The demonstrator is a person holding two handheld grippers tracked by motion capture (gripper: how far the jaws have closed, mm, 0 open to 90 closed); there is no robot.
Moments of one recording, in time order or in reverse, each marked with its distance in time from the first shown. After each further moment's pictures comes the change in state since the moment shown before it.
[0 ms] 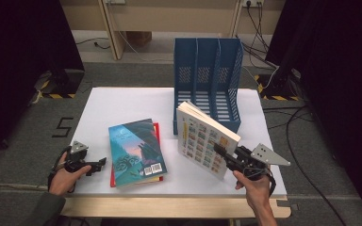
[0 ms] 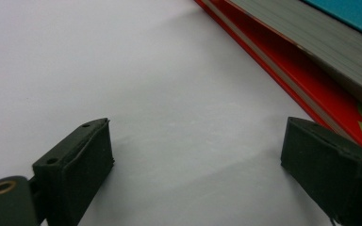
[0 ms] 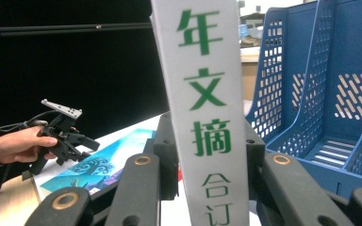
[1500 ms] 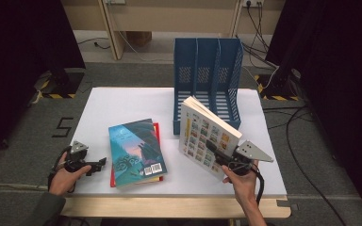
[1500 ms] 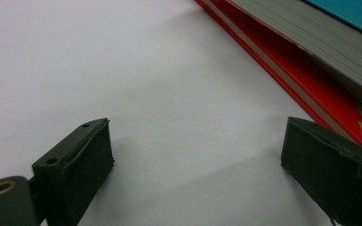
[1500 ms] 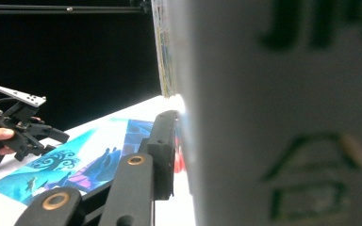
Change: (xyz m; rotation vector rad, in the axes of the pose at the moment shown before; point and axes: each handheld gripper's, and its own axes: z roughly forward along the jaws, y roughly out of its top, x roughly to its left) left arm 0.000 0.000 0.000 0.003 -0.001 0.001; right arm -0.003 -0.020 0.033 0.036 -0.088 -0.016
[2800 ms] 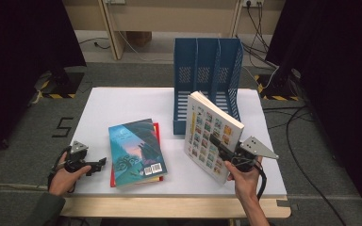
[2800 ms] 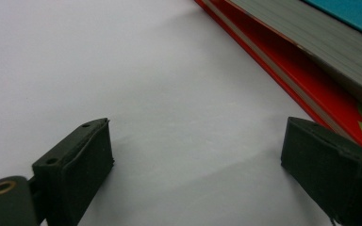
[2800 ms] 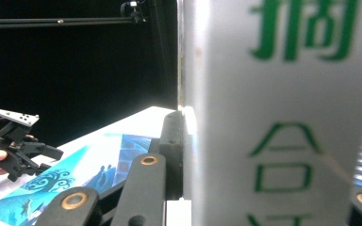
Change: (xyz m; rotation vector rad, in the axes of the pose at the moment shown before) left arm 0.000 0.000 0.000 -0.002 -0.001 -0.001; right arm 0.001 0.020 -0.004 -0.019 -0.035 0.026
